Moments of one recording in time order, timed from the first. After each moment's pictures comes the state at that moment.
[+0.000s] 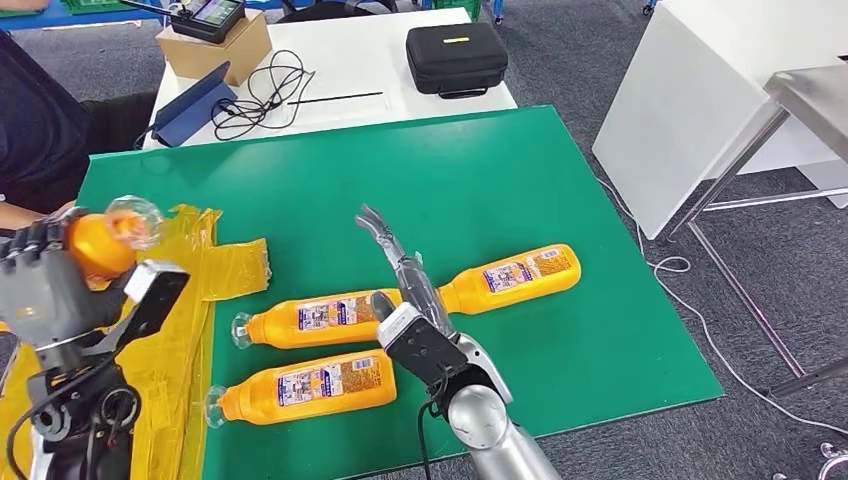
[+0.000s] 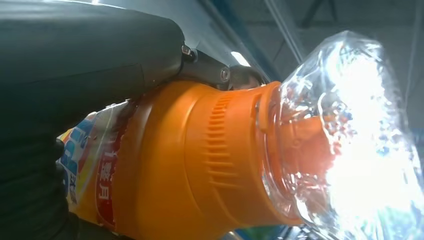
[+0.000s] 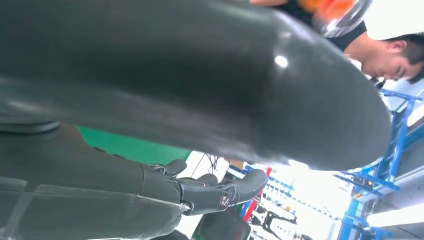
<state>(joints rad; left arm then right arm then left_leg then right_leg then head) -0.17 -0.08 0.08 -1.60 -1.17 0.58 -0.11 -0.13 0.25 0.48 -1.57 0.34 -0.07 -0.20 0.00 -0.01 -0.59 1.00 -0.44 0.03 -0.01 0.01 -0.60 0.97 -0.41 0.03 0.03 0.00</state>
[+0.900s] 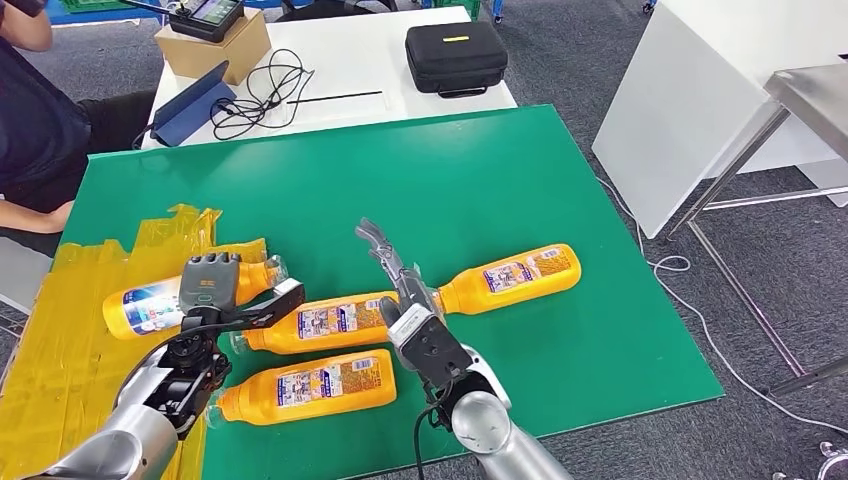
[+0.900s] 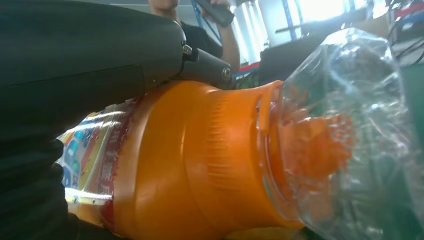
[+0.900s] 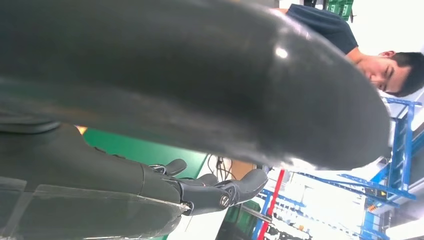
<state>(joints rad) -0.64 -0.07 -0.17 -0.42 -1.52 0.50 0.18 -0.17 0.13 0.63 -1.54 0.13 -0.18 -0.19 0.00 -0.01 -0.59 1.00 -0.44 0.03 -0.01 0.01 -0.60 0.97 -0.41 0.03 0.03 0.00</state>
